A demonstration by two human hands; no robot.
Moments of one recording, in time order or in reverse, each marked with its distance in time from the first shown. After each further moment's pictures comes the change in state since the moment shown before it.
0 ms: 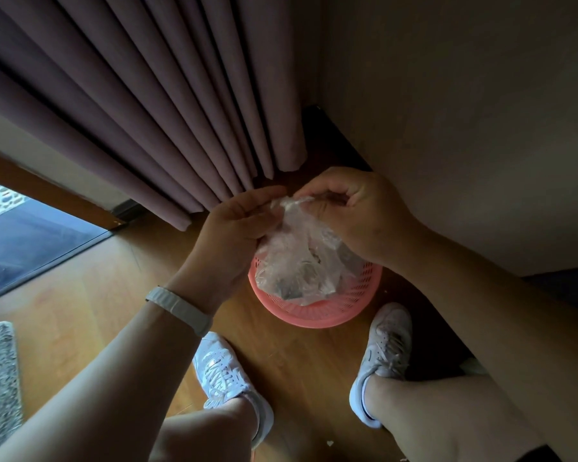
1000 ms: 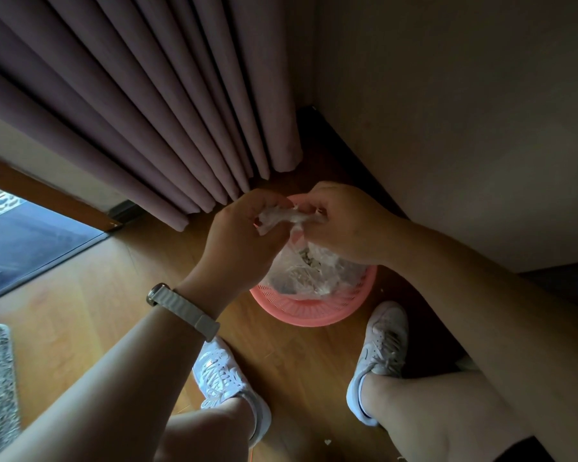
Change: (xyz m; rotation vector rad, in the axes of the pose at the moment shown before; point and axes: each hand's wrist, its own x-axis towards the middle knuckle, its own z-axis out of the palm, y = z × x) left_hand -0.007 -0.004 0.016 0.921 0.160 0.451; right_hand 0.004 0.009 -0.001 -0.248 -0.259 0.218
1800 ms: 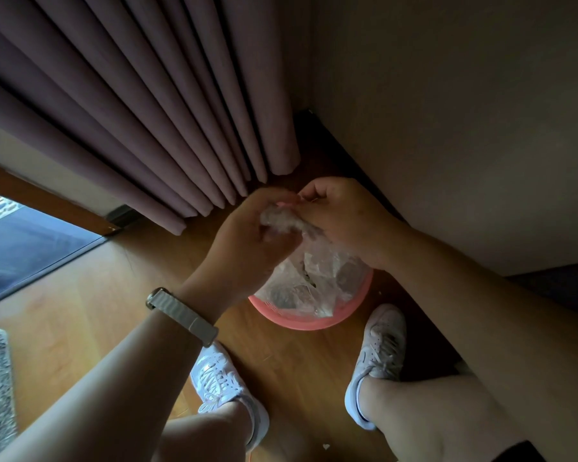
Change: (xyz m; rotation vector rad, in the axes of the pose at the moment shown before) left_hand 0.000 0.006 0.004 -0.386 -0.193 -0.115; right_hand 0.001 -0.004 -0.003 0.381 0.127 0.130
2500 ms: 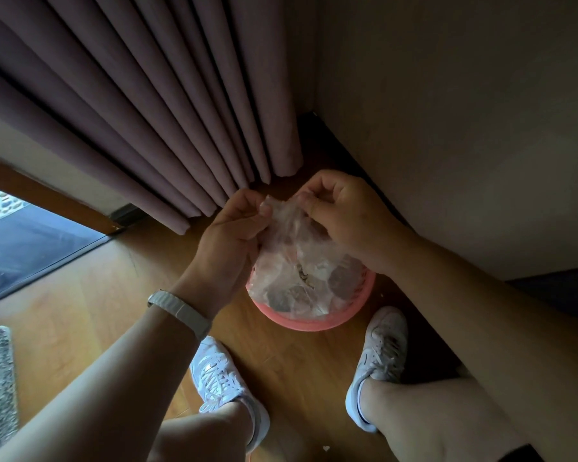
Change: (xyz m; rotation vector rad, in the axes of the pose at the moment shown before) left_hand 0.004 -0.008 -0.008 -0.731 0.029 -0.193; right_hand -0.001 0.000 0.004 0.027 0.083 -0.074
